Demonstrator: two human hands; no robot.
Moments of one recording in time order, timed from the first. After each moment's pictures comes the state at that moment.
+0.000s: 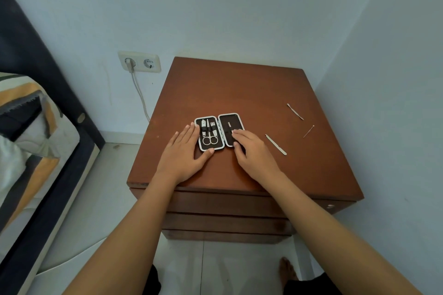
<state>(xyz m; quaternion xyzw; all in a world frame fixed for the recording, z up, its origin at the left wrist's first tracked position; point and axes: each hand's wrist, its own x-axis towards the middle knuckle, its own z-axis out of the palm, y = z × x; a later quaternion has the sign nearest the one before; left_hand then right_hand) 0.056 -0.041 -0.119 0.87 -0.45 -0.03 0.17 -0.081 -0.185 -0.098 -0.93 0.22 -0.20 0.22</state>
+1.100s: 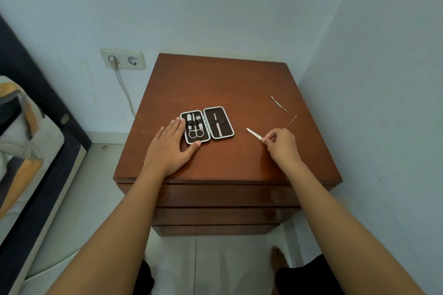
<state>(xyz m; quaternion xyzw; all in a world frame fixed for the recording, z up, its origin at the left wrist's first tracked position) 0.054 -0.042 -0.116 0.88 -0.44 -0.02 0.19 -0.133 -0.241 -0.086 -0.81 0.50 -0.15 0.29</state>
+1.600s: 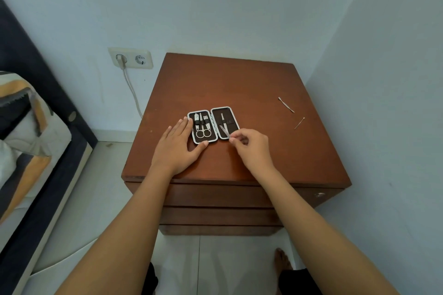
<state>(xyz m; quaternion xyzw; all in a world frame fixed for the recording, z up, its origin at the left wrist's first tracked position) 0.054 -0.042 -0.115 0.88 -0.44 -0.02 0.19 -0.089 -0.172 -0.083 -0.83 0.34 -0.24 0.37</state>
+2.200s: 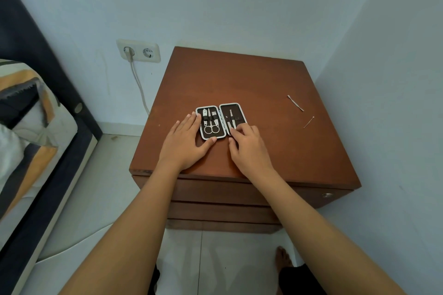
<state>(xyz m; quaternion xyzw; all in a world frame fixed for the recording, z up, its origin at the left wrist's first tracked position) 0.055 -0.042 -0.118 0.88 -0.44 -0.01 0.20 -0.080 -0.154 -0.096 -0.94 0.25 -0.21 0.12</state>
